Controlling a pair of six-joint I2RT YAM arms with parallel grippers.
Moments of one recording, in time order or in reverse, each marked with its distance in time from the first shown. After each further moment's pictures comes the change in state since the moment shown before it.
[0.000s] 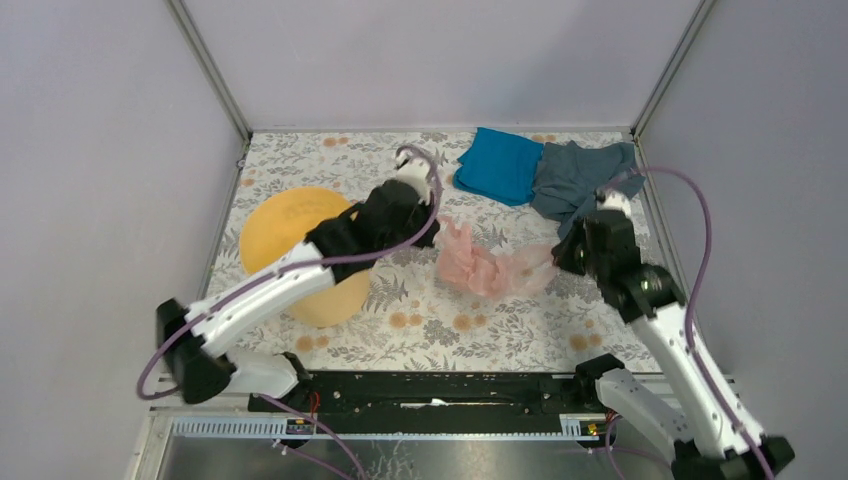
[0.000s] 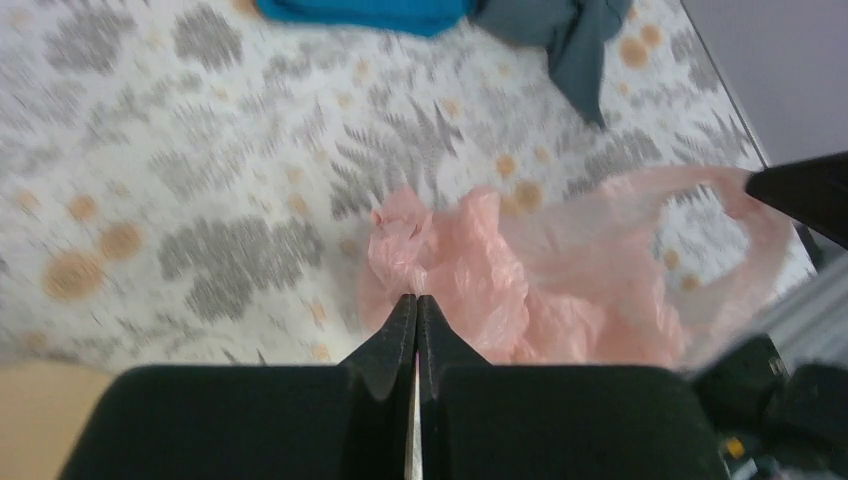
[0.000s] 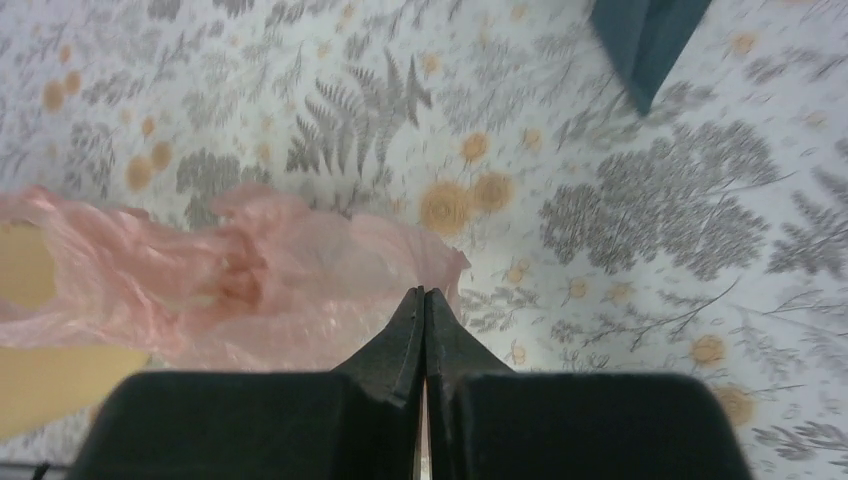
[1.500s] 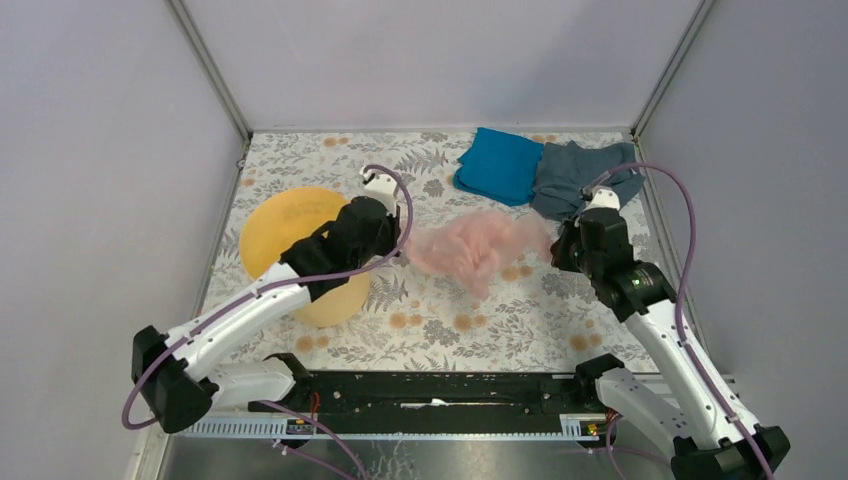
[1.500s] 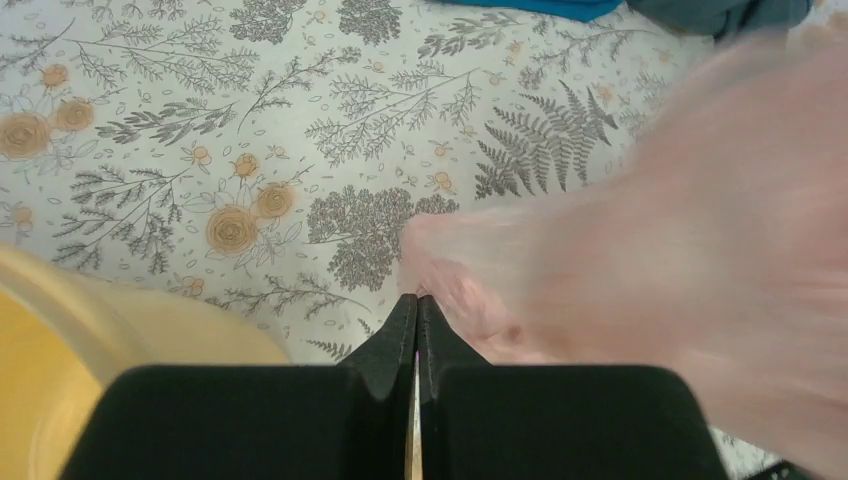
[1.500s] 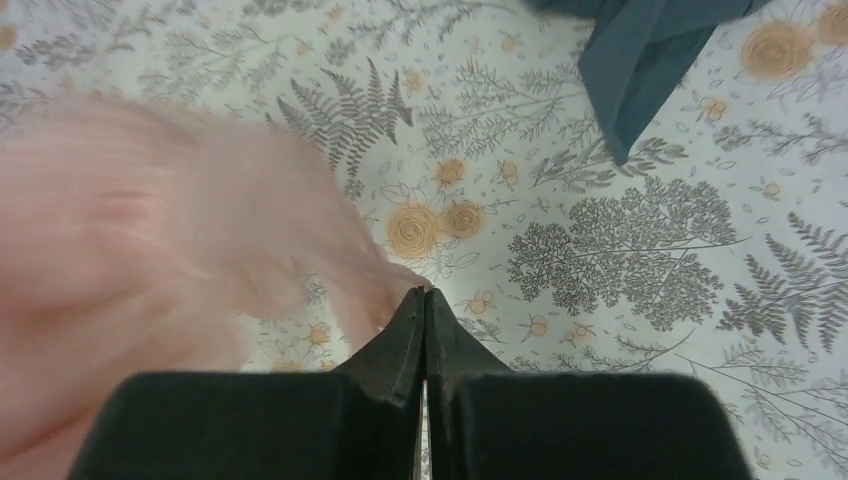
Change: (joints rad) left arm 0.117 -0.126 -0.203 0.112 -0.111 0.144; right arm -0.002 0.074 0.008 0.123 0.035 -0.170
